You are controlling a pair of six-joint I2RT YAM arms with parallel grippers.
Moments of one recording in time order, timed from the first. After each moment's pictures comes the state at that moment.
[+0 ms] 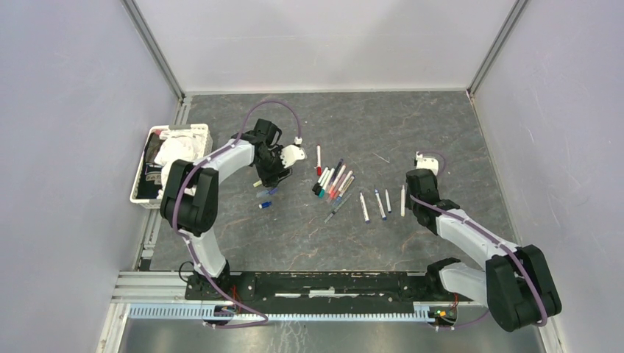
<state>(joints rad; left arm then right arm) -0.34 1.82 1.21 -0.63 0.21 0.89 0.32 1.11 0.45 -0.16 0.41 0.29</state>
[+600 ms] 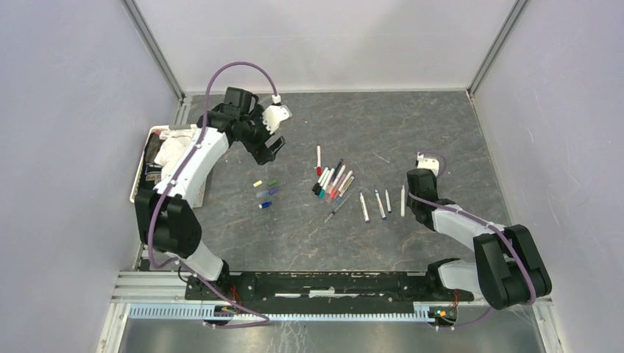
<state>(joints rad) -0.26 1.61 1.47 -0.82 0.32 0.71 0.26 1.26 0.41 0.03 0.45 0.26</state>
